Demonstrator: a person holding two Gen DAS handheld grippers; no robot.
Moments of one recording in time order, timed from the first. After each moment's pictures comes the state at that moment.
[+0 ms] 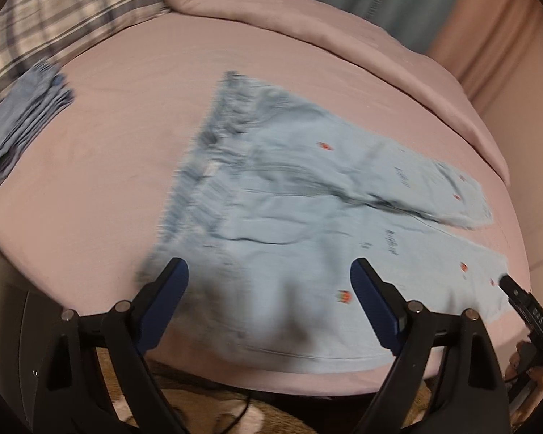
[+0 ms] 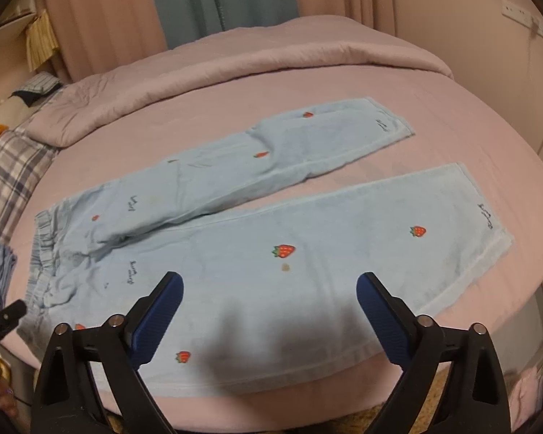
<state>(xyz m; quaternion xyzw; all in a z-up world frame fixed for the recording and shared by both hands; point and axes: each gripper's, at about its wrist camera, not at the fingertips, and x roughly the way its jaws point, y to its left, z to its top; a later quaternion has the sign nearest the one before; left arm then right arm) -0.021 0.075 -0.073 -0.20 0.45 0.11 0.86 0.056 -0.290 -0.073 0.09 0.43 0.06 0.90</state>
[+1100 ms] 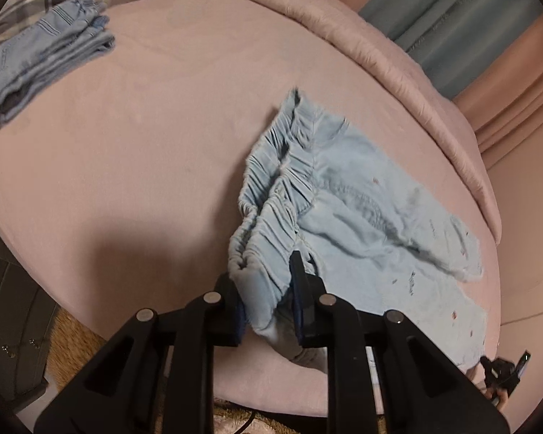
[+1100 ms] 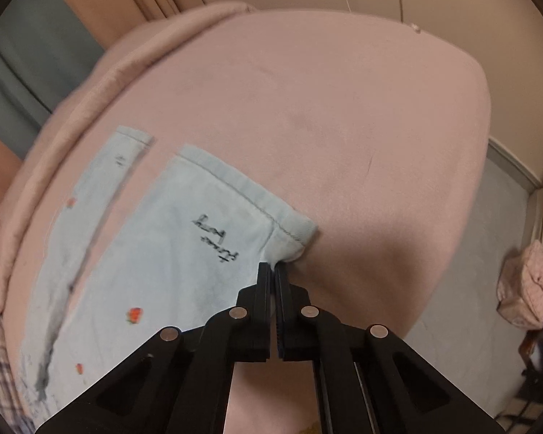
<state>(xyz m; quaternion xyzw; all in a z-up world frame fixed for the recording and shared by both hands) -0.025 0.143 -0.087 -0.32 0.43 0.12 0.84 0.072 -0.525 -0.130 0.30 0.43 -0.17 0.83</state>
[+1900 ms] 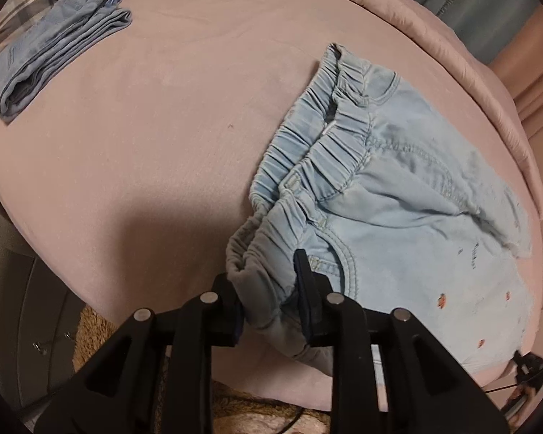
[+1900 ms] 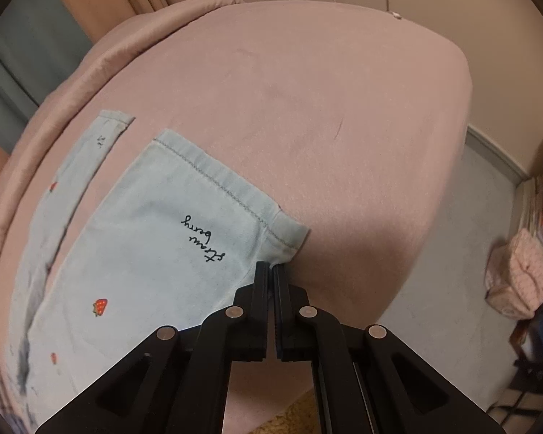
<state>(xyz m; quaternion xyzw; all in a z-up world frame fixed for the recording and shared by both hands) -0.022 0.144 -0.127 -0.27 0.50 0.17 0.80 0.065 -0.524 -0.154 0.27 0.46 -0.20 0.82</state>
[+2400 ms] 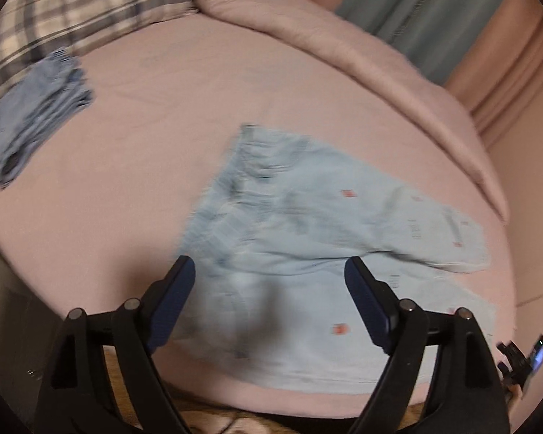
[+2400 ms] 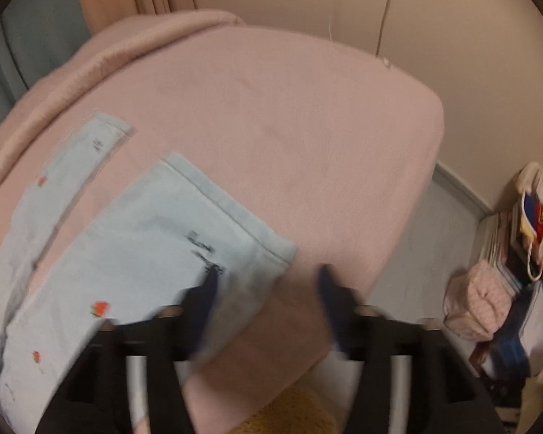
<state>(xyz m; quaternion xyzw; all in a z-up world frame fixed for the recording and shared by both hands) -0.002 0.108 -0.048 -0.26 0.43 0.10 0.86 0.061 -0.503 -0.113 0.19 0.44 -0.24 0.84</state>
